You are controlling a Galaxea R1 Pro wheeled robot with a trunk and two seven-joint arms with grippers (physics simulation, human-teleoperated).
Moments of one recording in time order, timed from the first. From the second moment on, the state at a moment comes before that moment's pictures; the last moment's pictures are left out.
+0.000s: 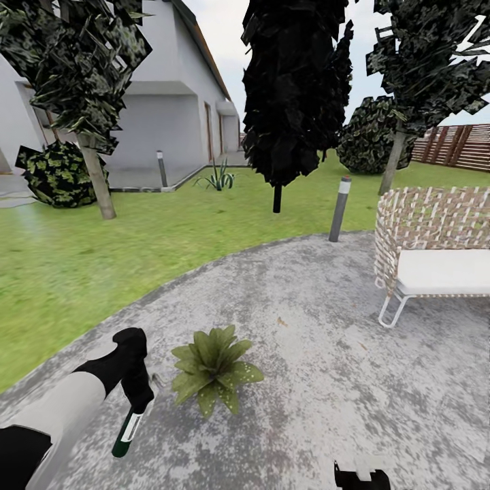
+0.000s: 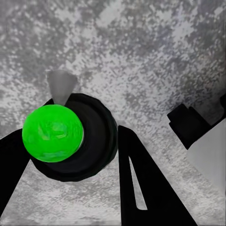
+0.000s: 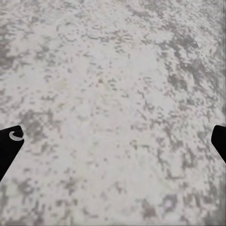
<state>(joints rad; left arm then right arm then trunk) -0.88 0.16 -0.31 -0.52 -1.08 0.79 -1.38 -0.44 -0.05 0.20 -0.03 -0.13 -0.45 -0.19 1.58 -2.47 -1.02</state>
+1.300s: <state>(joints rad) -0.89 0.09 -0.32 -0.55 -1.08 0.78 -1.43 -0.44 -0.05 0.19 -0.03 -0.14 -0.45 -0.19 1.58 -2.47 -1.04</state>
